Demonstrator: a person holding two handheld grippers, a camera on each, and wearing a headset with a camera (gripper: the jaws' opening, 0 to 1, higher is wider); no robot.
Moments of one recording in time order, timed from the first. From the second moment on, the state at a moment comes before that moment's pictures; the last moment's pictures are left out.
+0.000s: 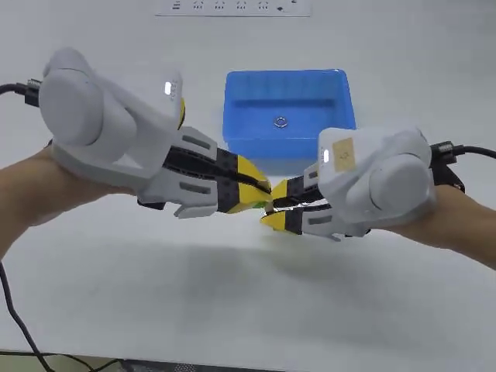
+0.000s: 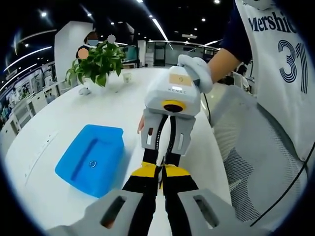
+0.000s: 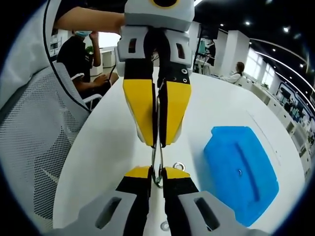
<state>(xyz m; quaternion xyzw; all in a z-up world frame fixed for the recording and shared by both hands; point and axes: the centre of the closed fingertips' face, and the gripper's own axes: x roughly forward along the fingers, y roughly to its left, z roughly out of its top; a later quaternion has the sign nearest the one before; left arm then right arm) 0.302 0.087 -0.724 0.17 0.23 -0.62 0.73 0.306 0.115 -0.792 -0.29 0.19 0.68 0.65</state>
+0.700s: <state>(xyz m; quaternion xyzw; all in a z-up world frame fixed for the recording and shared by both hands) 0.300 0.085 -0.692 0.19 0.22 -0.63 0.72 0.306 0.113 -0.760 -0.29 0.18 0.67 0.66</state>
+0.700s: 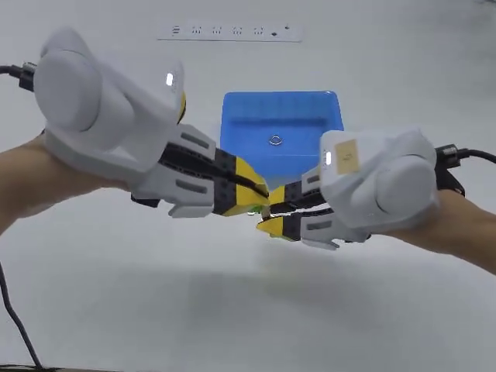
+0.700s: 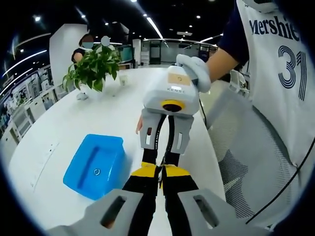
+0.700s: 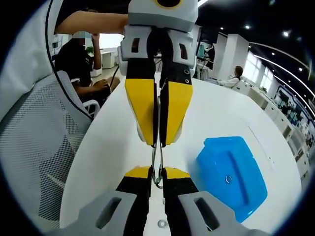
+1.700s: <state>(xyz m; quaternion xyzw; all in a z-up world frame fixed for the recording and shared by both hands) 0.373 0.076 -0.641 0.22 0.18 -0.63 0.72 0.385 0.106 -0.706 -0.32 0.12 0.63 0.70</state>
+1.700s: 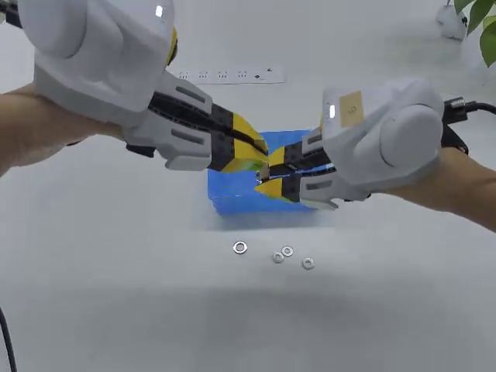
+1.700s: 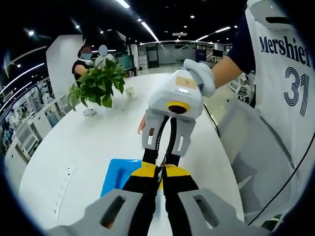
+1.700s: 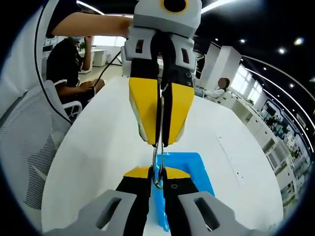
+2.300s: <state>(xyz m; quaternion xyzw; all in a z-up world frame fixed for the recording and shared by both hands) 0.427 0.073 -0.692 0.21 0.21 -0.62 0.72 0.440 0.106 -0.757 -0.31 0.16 0.62 0.70</state>
